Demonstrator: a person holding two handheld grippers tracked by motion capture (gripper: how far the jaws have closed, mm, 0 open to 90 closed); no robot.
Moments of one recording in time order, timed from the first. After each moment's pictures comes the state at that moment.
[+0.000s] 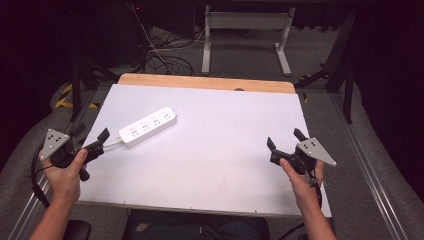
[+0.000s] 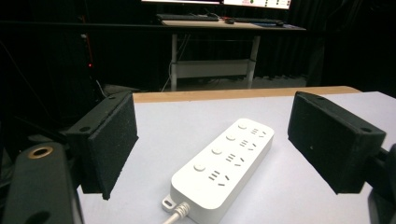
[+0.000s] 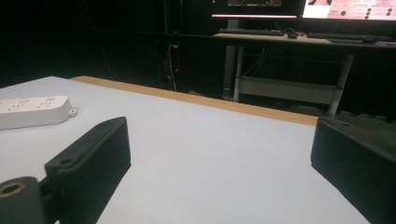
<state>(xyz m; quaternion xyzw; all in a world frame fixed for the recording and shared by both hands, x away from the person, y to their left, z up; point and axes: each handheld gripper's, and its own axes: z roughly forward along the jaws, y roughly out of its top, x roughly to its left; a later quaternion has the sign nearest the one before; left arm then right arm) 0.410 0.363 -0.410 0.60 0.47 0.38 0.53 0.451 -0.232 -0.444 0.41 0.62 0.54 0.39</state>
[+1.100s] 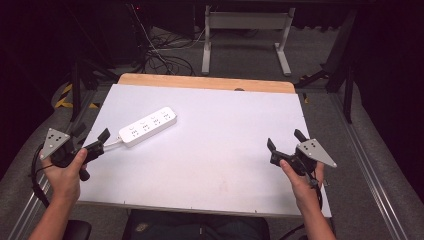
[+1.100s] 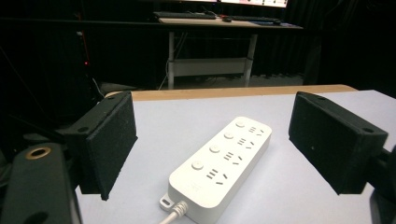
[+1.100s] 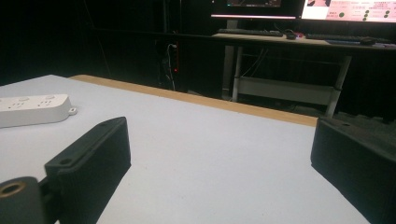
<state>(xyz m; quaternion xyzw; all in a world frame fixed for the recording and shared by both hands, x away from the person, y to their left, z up) 0.413 0.363 -0.411 0.60 0.47 0.37 0.53 0.447 -0.232 -0.443 0.41 0.62 0.54 0.39</state>
